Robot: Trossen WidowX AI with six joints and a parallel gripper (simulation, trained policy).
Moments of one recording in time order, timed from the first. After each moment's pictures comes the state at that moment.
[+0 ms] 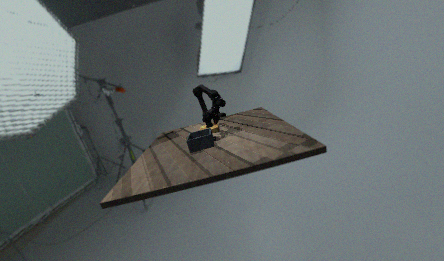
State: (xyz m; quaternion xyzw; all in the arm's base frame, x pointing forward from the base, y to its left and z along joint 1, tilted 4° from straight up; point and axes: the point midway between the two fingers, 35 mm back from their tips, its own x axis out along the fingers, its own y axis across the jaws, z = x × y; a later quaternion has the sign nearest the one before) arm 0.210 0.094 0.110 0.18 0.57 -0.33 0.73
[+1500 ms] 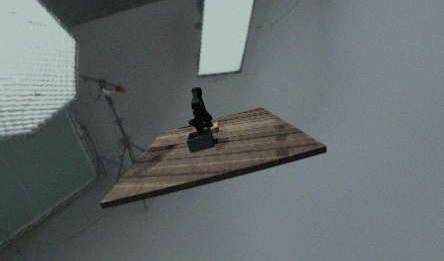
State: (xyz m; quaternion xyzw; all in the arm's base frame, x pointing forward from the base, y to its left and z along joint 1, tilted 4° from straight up) arm 0.337 -0.049 0.106 0.25 0.51 -0.37 0.74
